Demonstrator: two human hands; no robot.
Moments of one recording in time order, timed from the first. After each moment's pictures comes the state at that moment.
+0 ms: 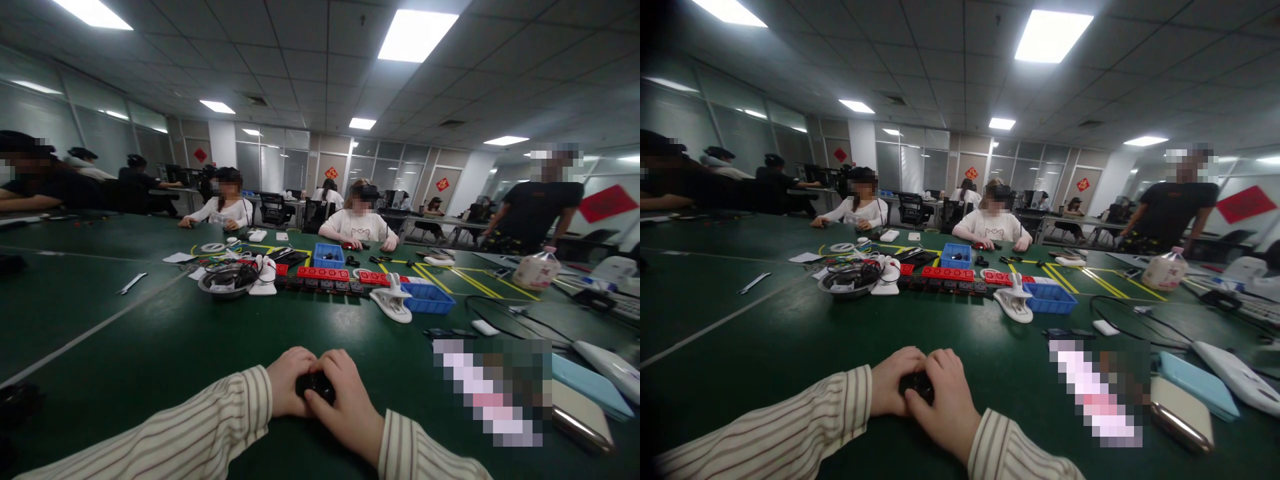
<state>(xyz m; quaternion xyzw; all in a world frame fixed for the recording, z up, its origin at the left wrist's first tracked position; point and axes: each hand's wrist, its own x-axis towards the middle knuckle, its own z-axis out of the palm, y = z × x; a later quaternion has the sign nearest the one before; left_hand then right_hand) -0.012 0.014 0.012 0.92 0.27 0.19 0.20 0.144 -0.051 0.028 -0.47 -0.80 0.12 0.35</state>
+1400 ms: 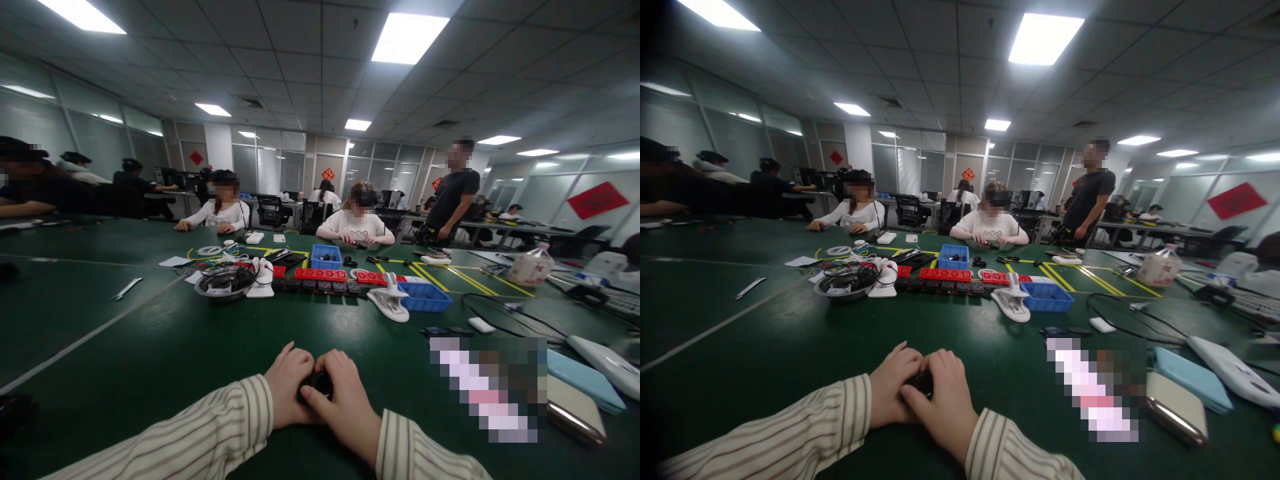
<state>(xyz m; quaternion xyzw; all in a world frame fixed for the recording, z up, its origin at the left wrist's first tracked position) -0.005 -0.001 0.012 0.91 0.34 0.19 0.15 0.144 -0.048 0.021 -0.52 -0.76 0.10 0.37</state>
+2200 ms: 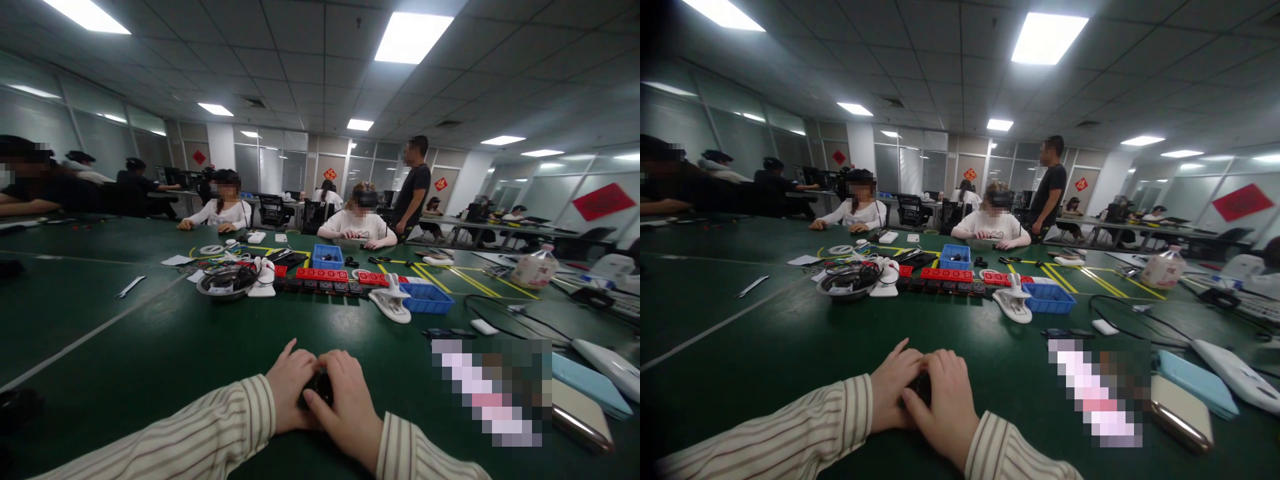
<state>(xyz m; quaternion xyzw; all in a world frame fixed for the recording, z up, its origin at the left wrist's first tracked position) -0.005 -0.005 0.016 0.92 0.32 0.19 0.13 0.144 -0.056 0.028 -0.48 -0.80 0.05 0.37</state>
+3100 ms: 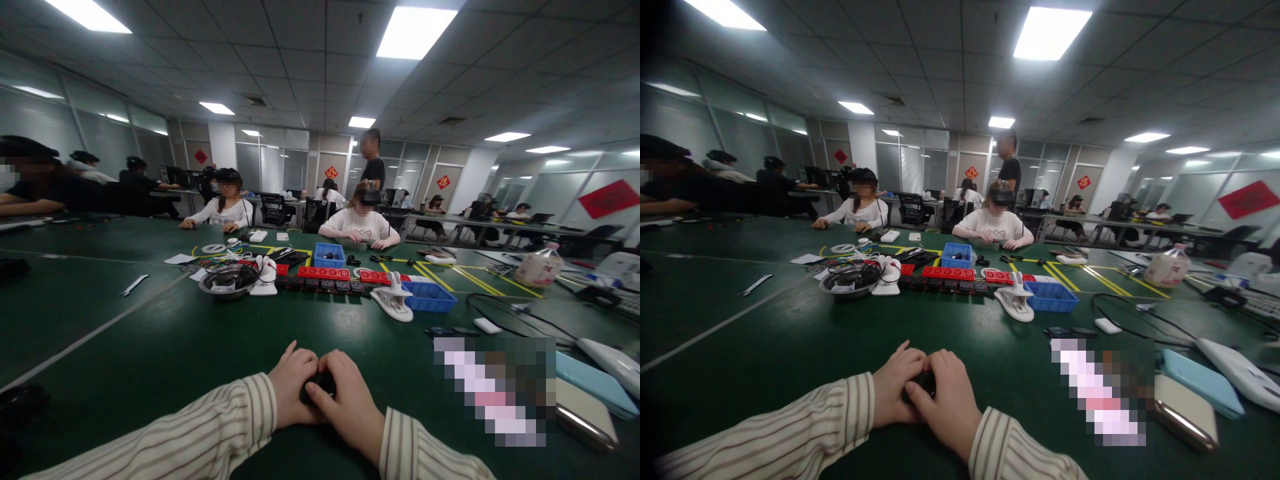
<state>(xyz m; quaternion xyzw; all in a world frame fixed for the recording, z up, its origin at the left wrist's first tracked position) -0.005 -0.003 0.014 0.91 0.33 0.19 0.17 0.146 -0.047 0.022 -0.50 -0.78 0.13 0.34</state>
